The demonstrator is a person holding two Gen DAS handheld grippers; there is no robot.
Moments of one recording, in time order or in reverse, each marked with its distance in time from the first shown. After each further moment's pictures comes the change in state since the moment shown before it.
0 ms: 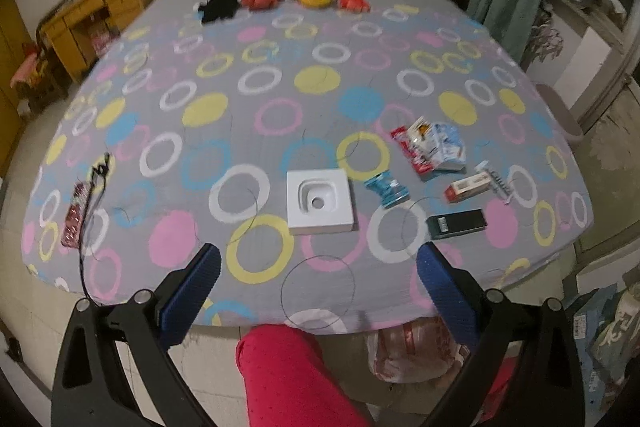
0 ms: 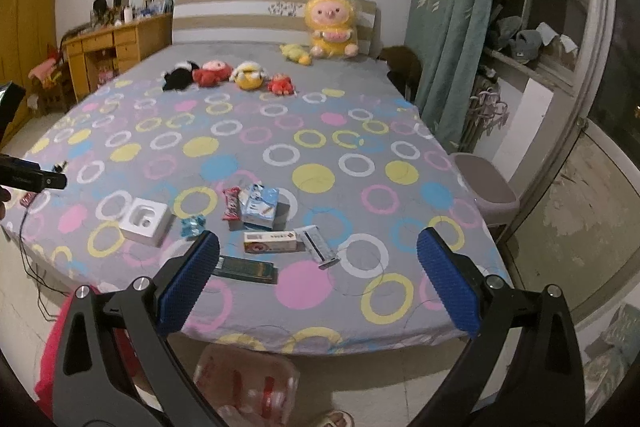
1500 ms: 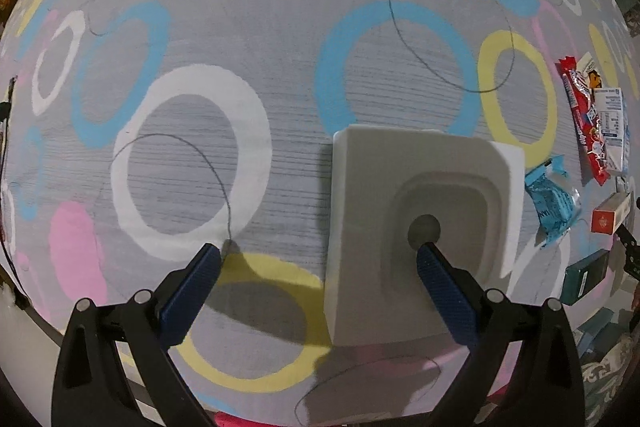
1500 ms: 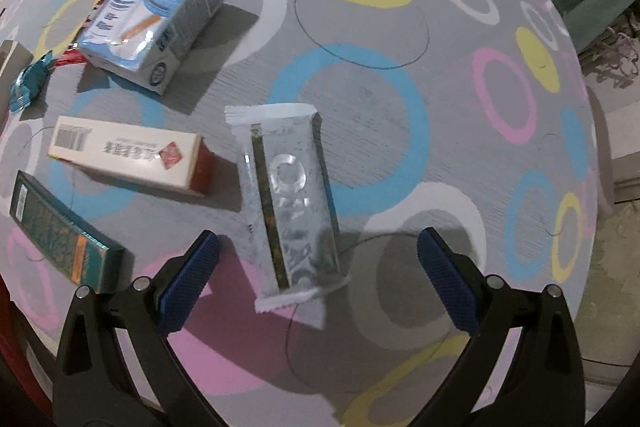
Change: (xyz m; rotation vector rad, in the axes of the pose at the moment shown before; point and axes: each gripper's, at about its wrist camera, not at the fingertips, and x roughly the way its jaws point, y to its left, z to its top) left arm 0.281 0.052 0.033 -0.125 0.527 0.021; right arm 0.390 -0.009 -0.064 -0.296 0.659 0.116
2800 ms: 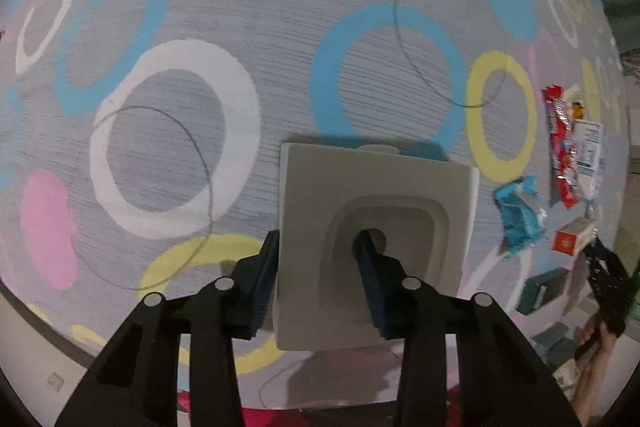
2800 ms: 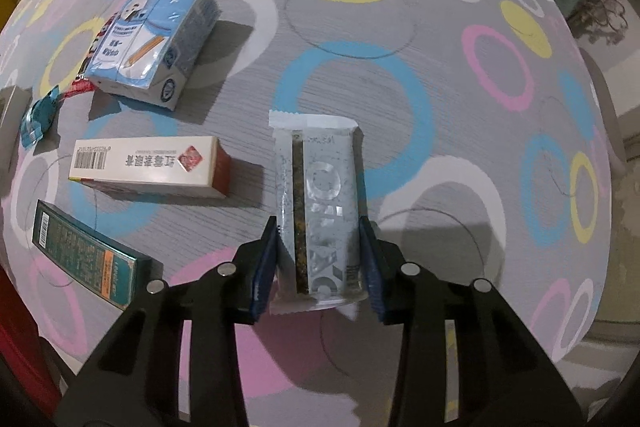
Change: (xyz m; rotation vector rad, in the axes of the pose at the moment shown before) left arm 0.009 0.009 0.015 -0.103 0.056 -0.152; right arm -0.004 0.001 -0.016 0.155 -0.038 0.044
